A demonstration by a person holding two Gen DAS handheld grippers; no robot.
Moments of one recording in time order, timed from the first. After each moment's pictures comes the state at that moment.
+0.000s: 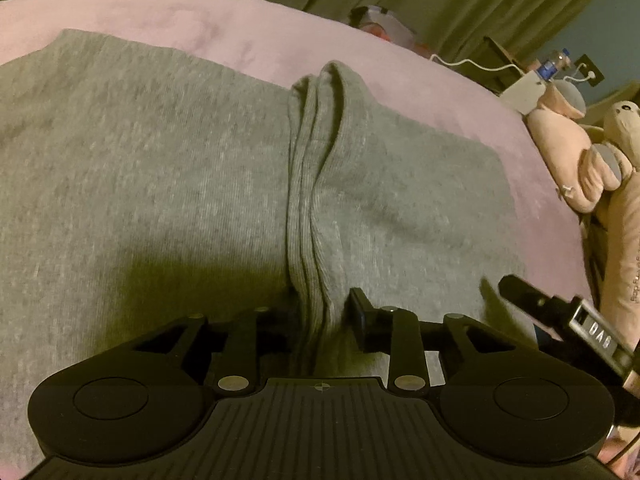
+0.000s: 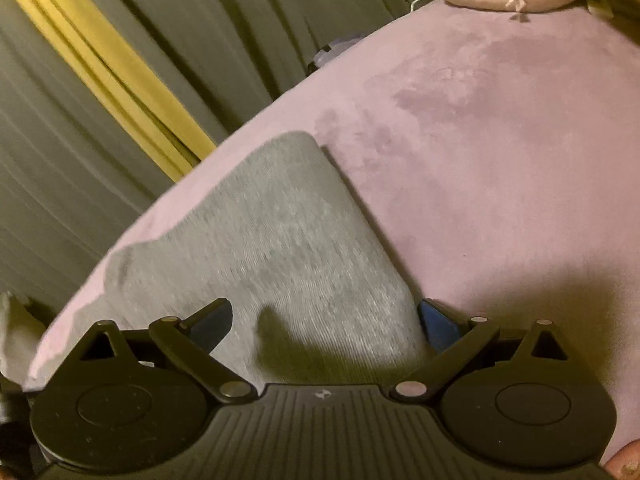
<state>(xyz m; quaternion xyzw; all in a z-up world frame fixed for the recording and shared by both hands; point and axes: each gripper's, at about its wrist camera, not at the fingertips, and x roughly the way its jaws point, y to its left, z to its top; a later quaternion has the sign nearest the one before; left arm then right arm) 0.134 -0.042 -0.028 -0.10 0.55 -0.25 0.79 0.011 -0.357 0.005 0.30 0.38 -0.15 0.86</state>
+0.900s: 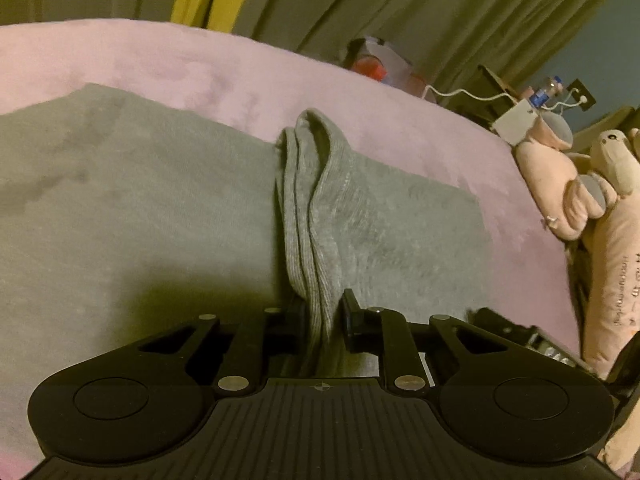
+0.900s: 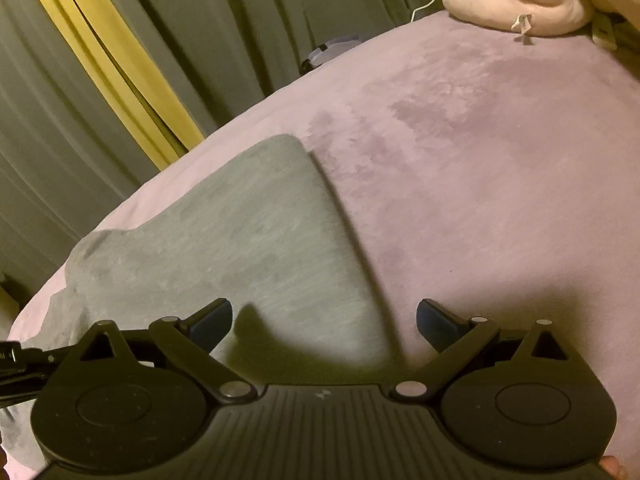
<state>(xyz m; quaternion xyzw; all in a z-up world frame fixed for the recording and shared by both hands) 0.150 -0.033 0.003 -0.12 0.52 -0.25 0.81 0.014 -0.359 0.014 0.28 0.39 -0.17 0.86</state>
